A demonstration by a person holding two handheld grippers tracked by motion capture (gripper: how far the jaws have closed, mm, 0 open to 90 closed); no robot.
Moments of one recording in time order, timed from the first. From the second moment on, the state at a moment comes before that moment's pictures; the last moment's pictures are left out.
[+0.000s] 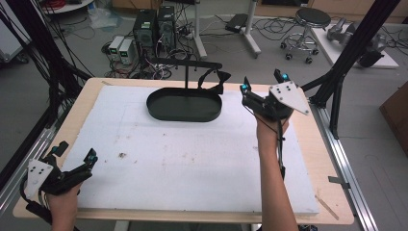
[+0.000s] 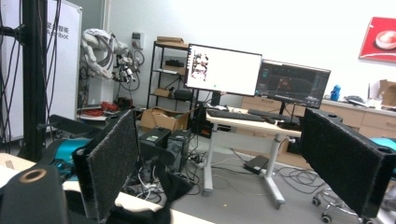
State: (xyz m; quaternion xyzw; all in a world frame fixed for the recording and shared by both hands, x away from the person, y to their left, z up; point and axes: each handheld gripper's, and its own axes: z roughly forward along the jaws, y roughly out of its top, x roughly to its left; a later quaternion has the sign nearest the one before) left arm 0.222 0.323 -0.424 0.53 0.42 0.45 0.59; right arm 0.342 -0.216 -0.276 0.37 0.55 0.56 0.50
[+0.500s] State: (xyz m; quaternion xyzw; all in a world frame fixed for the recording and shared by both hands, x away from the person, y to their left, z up) left arm 0.222 0.321 -0.419 0.53 0.41 0.45 0.59; right arm 0.274 -0.264 -0.316 0.40 0.53 0.56 0.49
